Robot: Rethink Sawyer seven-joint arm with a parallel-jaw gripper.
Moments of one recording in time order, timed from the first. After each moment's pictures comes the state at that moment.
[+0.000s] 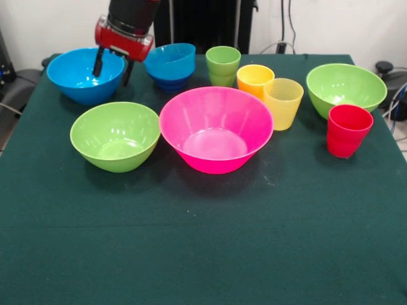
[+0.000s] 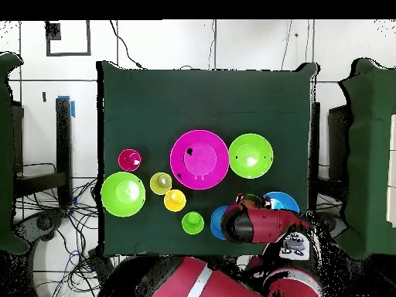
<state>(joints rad) -0.28 -0.45 -0.34 1.80 -0.46 -0.01 1.91</state>
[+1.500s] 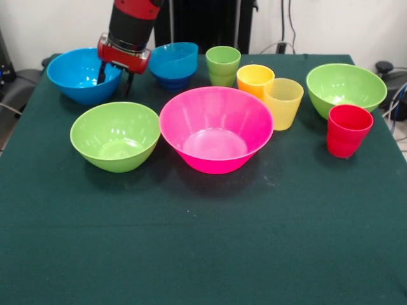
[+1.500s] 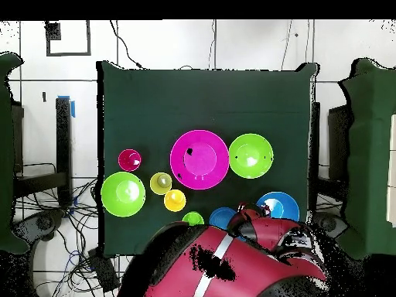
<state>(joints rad) -0.33 -0.32 -0.36 1.80 -0.46 -0.13 1.91</state>
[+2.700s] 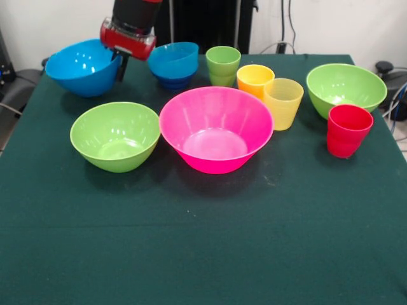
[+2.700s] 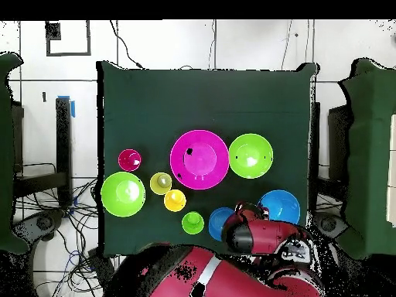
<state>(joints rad) -0.29 -0.44 -0.36 1.87 -0.43 -0.09 1.91</state>
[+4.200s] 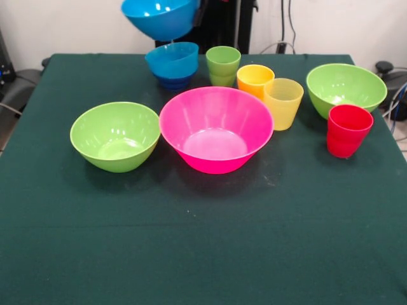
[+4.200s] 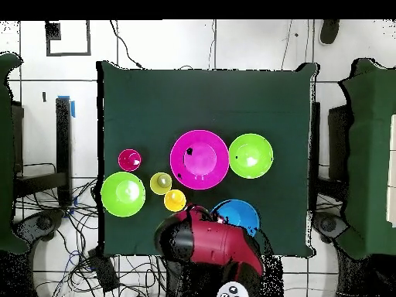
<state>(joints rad) 0.02 -0.80 -0.36 2.02 -0.16 0.33 2.02</state>
